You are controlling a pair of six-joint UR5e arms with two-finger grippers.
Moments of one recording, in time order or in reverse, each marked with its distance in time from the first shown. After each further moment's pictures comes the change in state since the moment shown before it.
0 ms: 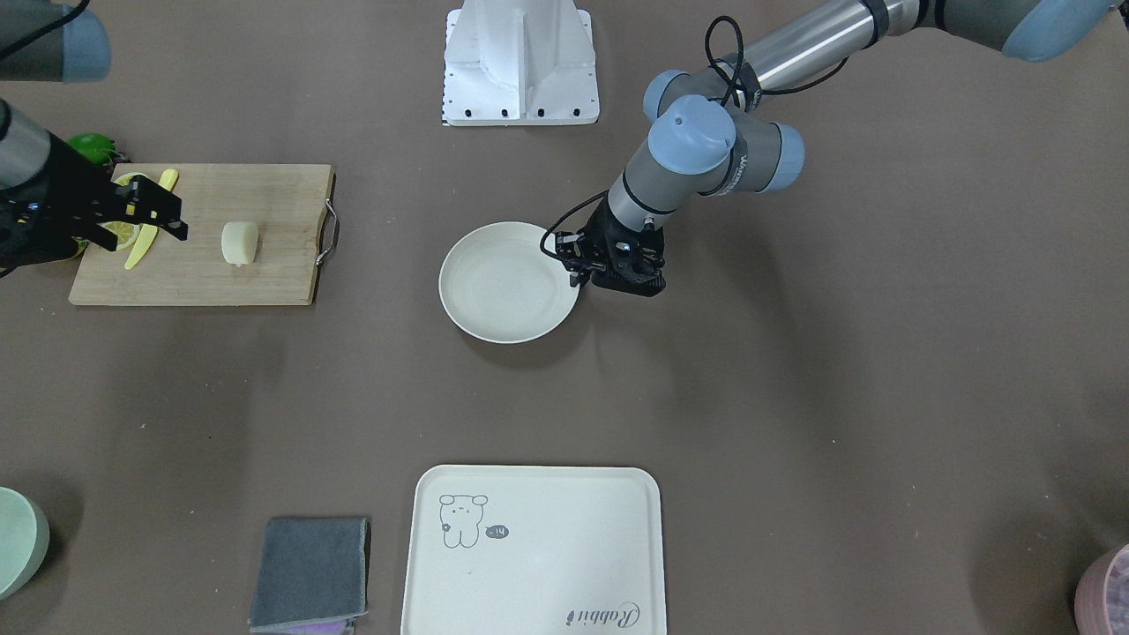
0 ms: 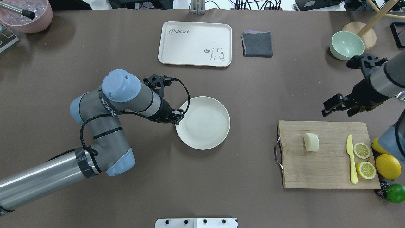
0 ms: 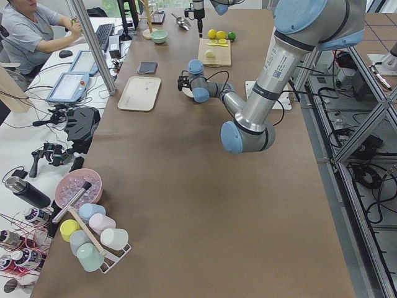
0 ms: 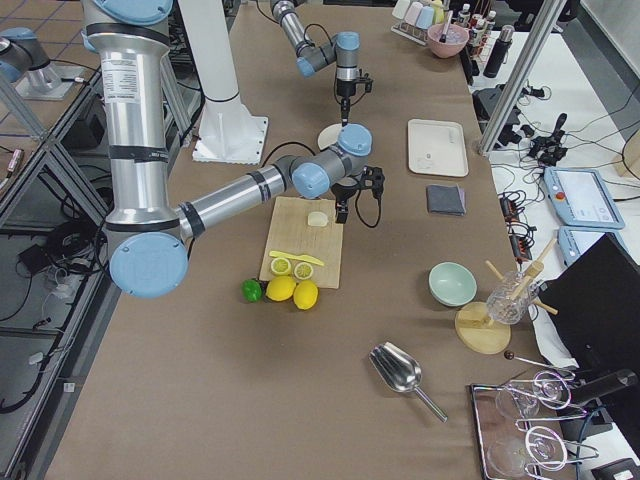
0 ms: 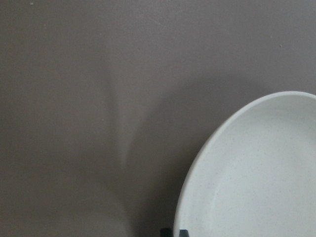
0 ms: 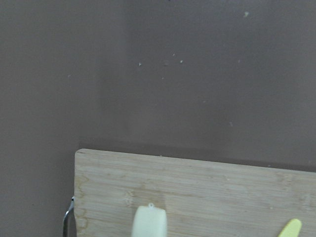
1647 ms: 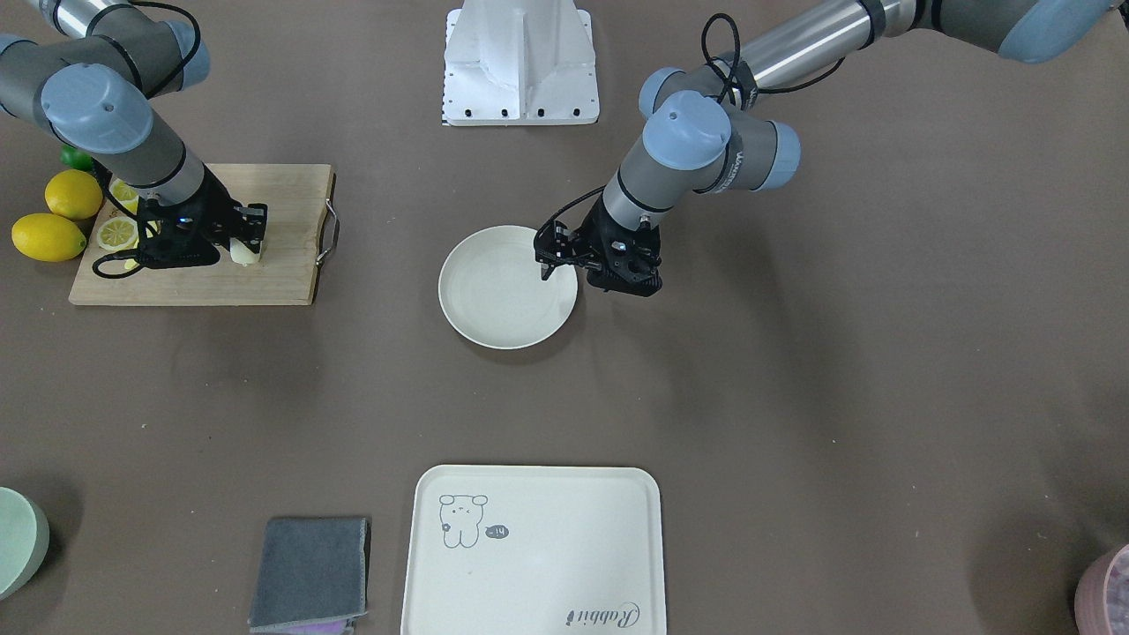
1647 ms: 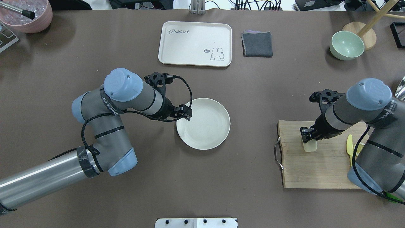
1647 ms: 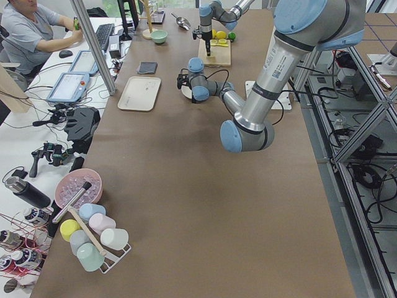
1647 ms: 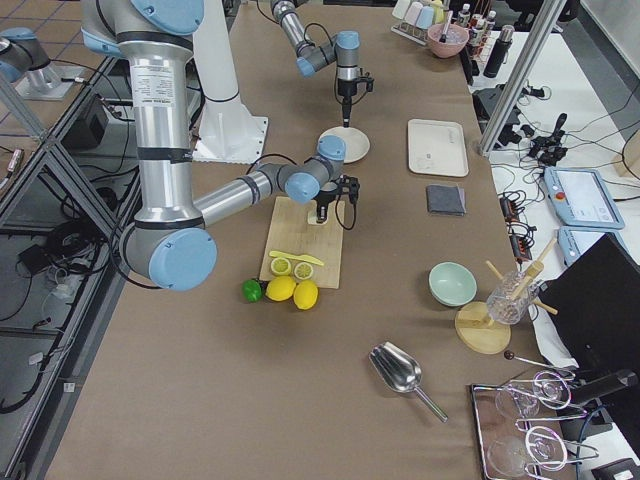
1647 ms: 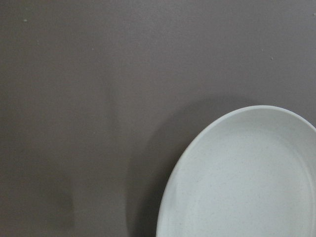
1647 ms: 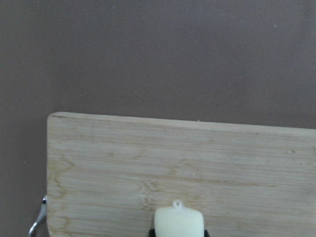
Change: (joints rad) left arm 0.000 -0.012 -0.004 0.003 0.026 -0.008; right arm -0.227 0.007 -0.077 0.104 -0.173 0.174
